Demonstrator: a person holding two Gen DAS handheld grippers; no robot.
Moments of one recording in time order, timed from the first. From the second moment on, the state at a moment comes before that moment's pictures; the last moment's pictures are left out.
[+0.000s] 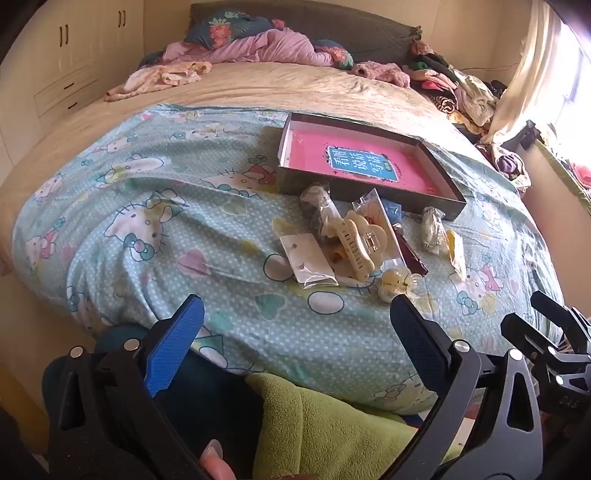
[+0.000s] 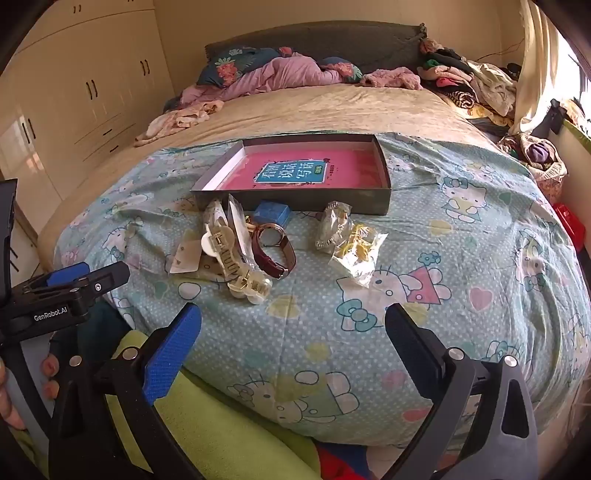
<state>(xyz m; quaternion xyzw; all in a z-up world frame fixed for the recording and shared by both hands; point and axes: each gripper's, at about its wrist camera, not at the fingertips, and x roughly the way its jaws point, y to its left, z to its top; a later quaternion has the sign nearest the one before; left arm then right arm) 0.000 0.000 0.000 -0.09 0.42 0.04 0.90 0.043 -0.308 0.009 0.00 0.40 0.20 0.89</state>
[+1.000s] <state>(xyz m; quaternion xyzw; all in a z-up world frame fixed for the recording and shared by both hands) -0.004 -0.004 0.009 -0.06 0.41 0.04 0.91 0.038 -0.302 0.015 -0.02 0.39 0.21 0.90</state>
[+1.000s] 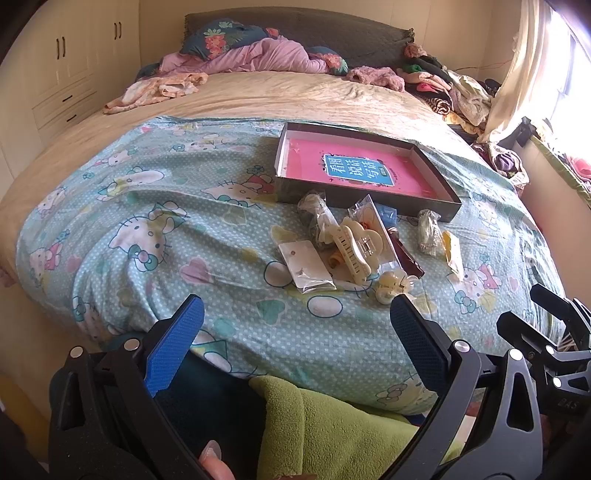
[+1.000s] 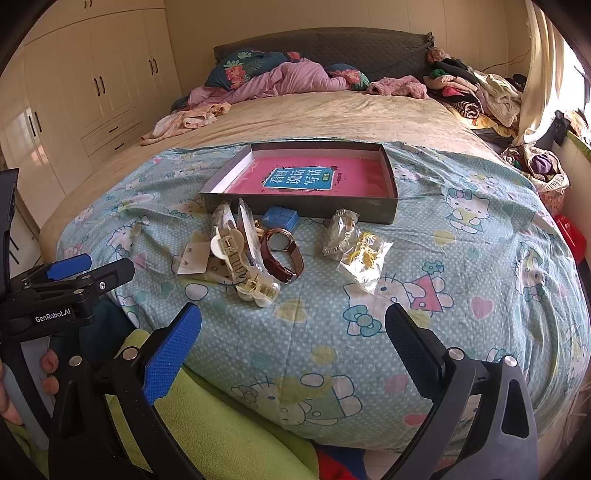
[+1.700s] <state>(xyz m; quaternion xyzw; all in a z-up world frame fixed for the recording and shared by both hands) -0.004 -0.003 0.009 -0.07 0.41 0.04 0.91 0.036 -0.301 0.017 -0.02 0.39 0.21 0.90</state>
